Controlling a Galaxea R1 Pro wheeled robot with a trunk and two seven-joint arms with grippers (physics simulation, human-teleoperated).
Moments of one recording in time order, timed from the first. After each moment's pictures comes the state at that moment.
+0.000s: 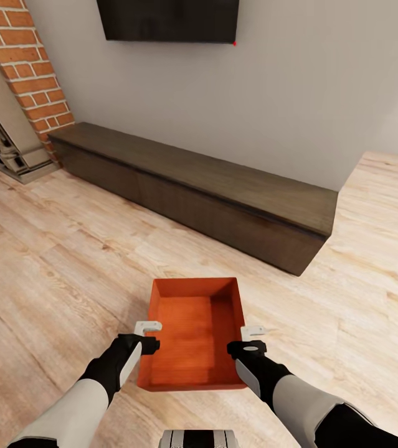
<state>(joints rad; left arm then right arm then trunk) -0.70 -0.09 -0.02 -0.52 0.02 0.49 0.12 -0.78 0.14 0.57 -0.21 -0.50 0.11 -0.38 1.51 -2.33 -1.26</state>
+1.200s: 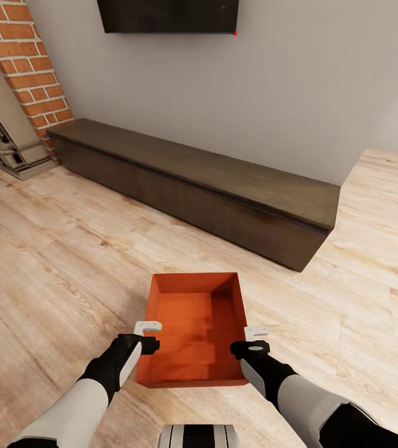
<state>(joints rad) -0.70 -0.09 -0.02 -0.52 0.02 0.49 0.12 -0.79 0.11 0.57 -0.21 -0.50 0.12 -0.35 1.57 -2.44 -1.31</state>
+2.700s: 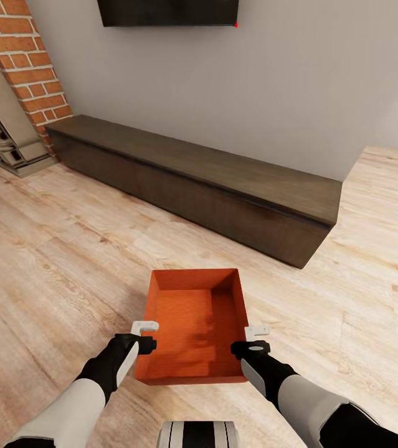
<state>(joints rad) -0.70 -0.08 -0.02 -0.52 0.02 0.49 0.12 -0.79 0.11 0.57 -0.21 -0.50 0.12 -0.35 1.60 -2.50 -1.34</state>
